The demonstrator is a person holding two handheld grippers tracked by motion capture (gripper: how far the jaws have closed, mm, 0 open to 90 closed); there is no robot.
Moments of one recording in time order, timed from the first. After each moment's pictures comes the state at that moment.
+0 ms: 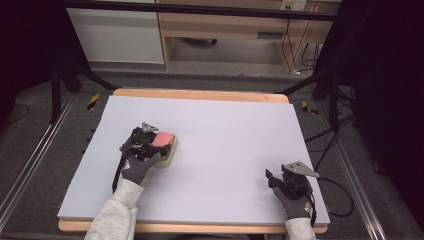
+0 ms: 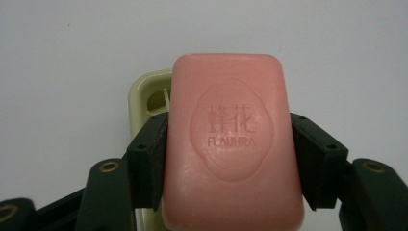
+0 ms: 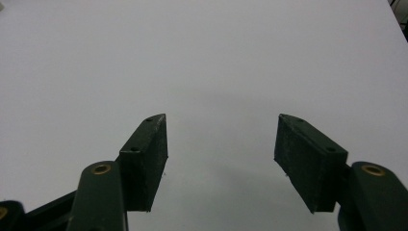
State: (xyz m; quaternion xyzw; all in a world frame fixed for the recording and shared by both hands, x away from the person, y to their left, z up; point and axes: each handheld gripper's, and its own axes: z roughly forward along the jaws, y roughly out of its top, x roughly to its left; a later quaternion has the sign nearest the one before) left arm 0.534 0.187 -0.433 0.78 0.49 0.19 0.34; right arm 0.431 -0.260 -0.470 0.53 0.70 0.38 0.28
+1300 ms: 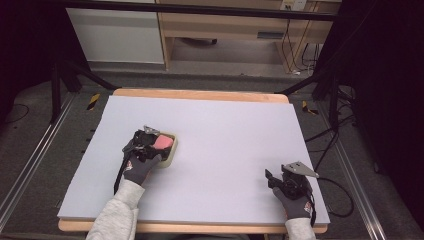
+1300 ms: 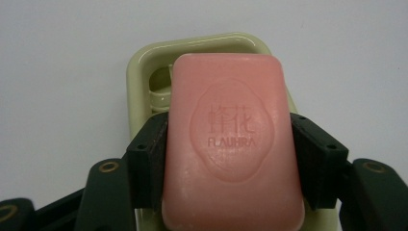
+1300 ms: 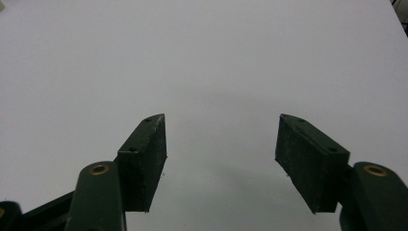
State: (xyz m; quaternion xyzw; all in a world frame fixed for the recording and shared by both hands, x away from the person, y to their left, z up) left arm 0.542 0.188 -0.452 0.78 0.50 0.18 0.32; right arm 0.431 -0.260 -0.470 0.53 0.70 0.38 0.28
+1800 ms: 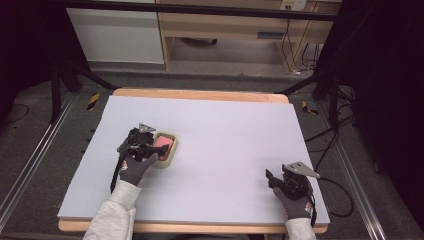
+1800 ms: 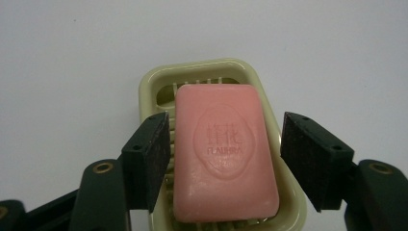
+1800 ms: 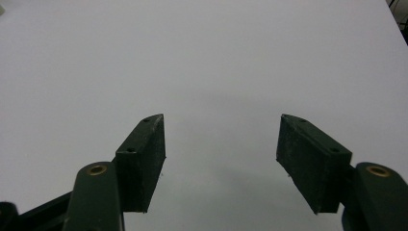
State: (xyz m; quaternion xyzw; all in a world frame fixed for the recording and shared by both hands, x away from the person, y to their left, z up) left arm 0.531 0.196 -0.430 0.77 0.49 0.19 0.35; right arm 0.430 -0.261 -0.469 0.53 0.70 0.39 0.28
